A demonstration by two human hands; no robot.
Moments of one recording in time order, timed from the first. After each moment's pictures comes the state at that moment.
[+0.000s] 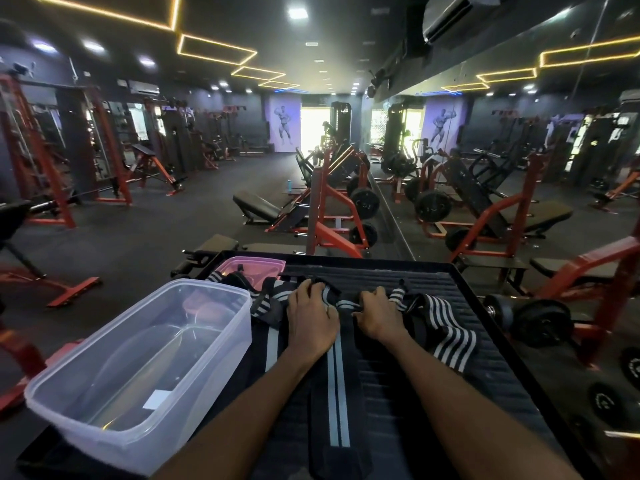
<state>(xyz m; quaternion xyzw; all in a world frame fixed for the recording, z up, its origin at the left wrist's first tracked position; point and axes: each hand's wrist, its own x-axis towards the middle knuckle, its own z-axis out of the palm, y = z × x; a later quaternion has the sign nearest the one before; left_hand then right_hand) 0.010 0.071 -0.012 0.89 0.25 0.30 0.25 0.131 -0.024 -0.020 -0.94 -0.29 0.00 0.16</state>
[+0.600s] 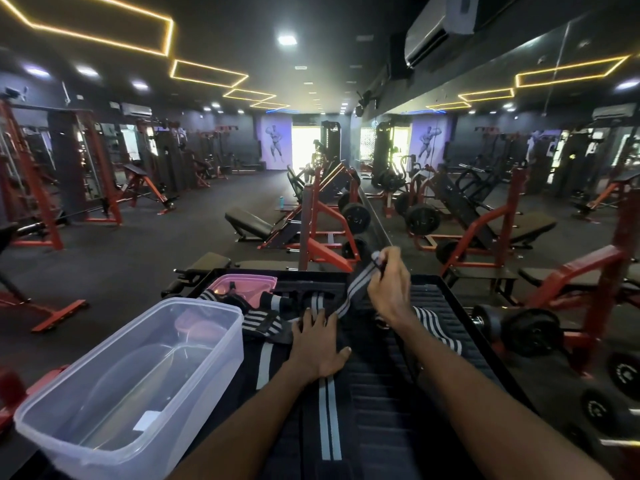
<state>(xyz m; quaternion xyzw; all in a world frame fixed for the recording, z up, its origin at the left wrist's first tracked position) 0.022 0.065 -0.024 0.98 0.17 0.08 0.09 0.133 -0.051 0.054 -0.80 -0.28 -0.22 0.49</state>
